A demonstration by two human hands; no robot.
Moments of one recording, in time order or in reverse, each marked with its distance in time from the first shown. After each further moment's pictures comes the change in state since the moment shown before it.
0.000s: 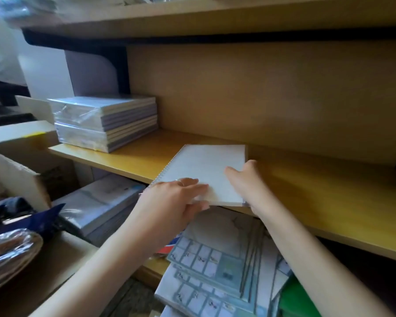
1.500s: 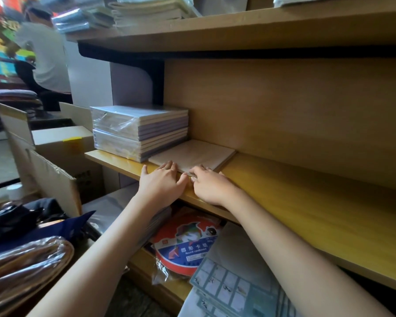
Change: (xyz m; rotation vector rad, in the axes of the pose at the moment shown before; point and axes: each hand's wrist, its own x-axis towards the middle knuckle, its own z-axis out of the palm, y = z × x) left_hand 0.056 -0.136 0.030 0.151 -0.138 -0.511; right_hand 0.059 -0.056 0.120 -0.748 -0.346 -0.522
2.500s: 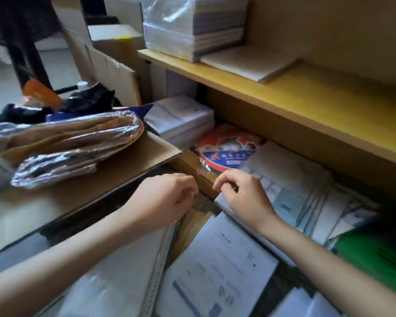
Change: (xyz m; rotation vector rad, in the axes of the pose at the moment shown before) left_hand -0.247 -0.044 0.019 -0.187 -0.178 0.147; right_hand -0.165 -0.011 0.143 0.577 0.121 -0.164
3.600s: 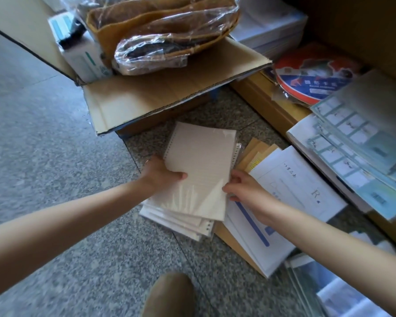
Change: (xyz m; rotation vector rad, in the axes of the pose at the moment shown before) left_hand -0.149 -0.130 0.103 -0.325 -0.138 -1.166; right_hand -0.090 -0.013 0.149 0.502 -0.615 0.729
